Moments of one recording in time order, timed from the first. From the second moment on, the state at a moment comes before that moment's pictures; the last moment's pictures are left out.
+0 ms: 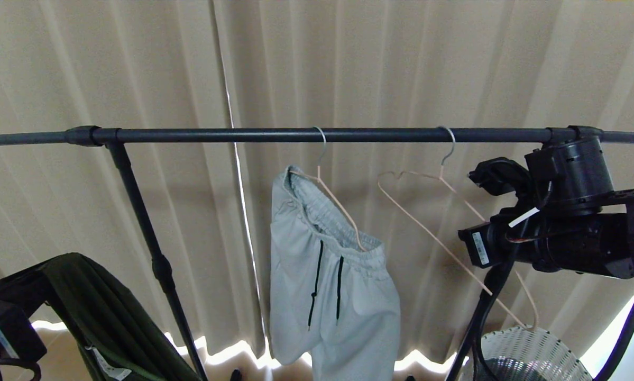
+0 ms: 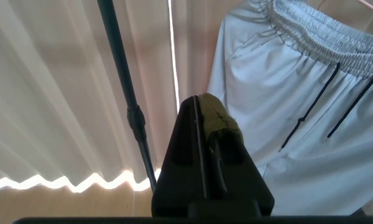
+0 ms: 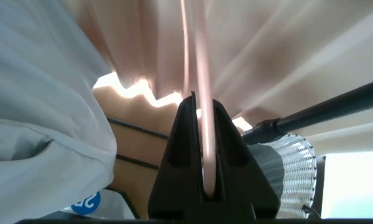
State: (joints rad) left arm -0.35 0.88 -0.38 -0.35 0.19 0.02; right arm 0.43 1.60 -0.96 0.04 -0.27 0.06
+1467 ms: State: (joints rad) left arm -0.35 0.88 -0.38 -0.35 0.19 0.04; right arm 0.43 1.32 -0.75 -0.09 -0.26 0.06
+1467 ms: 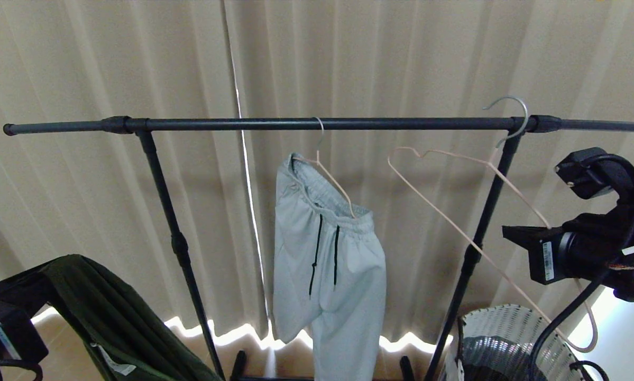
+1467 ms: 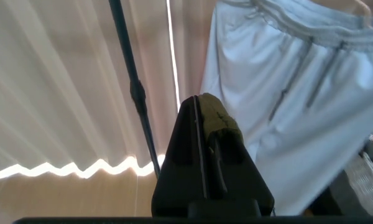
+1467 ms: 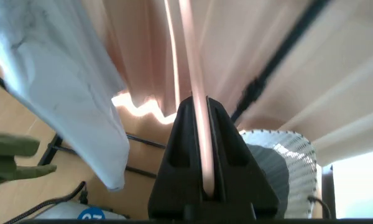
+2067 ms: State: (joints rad) left arm -0.35 0.86 -0.36 -0.35 0.19 0.06; right arm 0.43 1.26 -0.71 -0.09 -0.26 0.05
